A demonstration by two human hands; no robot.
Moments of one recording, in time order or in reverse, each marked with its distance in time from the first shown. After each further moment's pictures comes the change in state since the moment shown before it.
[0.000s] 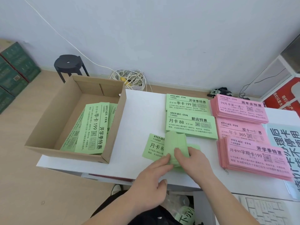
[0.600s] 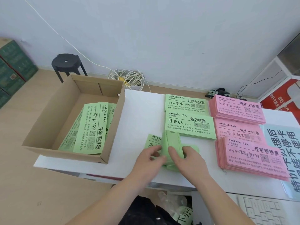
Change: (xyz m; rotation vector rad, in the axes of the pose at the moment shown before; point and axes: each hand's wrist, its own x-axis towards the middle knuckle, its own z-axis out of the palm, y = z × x) left_hand 0.036 0.017 -0.021 -0.466 0.206 -0.391; right_hand -0.014 -0.018 -0.001 -0.028 0.026 -0.061
